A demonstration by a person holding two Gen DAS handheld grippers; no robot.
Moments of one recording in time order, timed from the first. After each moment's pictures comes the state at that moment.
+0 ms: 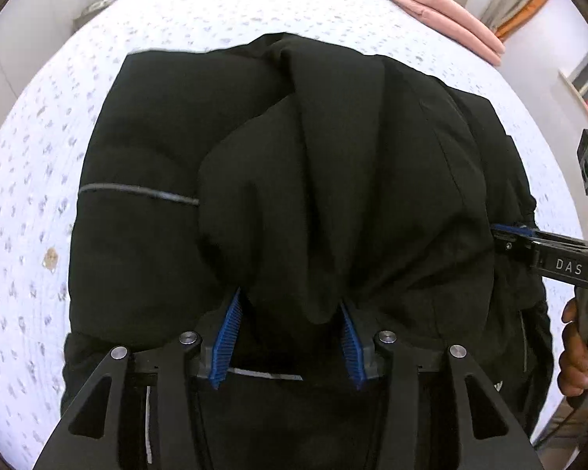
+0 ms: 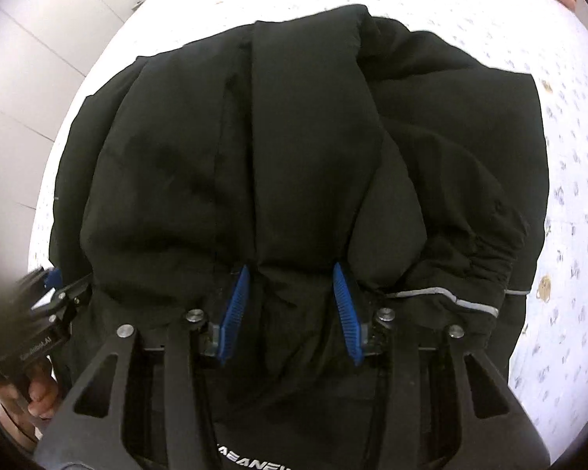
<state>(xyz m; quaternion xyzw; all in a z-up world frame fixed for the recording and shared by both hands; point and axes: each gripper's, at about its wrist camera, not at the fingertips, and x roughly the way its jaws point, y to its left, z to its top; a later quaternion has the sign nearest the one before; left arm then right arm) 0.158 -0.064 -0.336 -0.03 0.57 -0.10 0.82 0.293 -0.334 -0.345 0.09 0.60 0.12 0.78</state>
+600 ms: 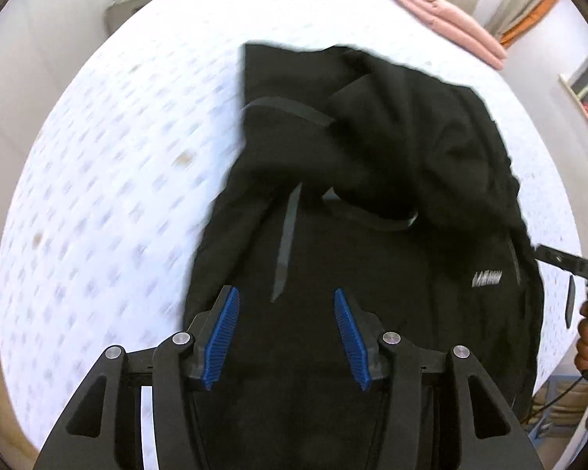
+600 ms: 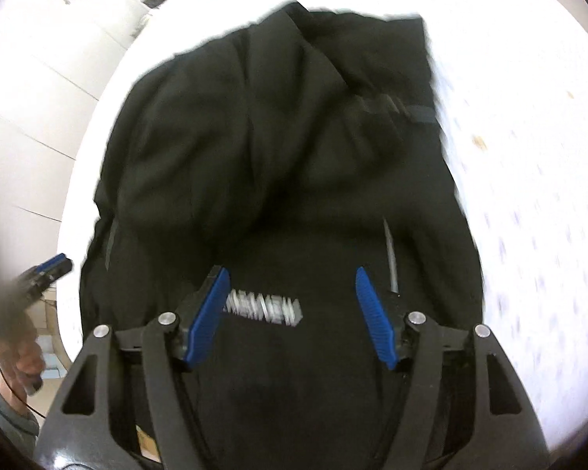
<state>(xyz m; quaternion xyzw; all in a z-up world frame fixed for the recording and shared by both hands) 0.033 0.058 -0.285 -0.05 0.59 -0.07 0.81 0.087 -0.412 -0.281 0.15 0.61 0.08 0.78</state>
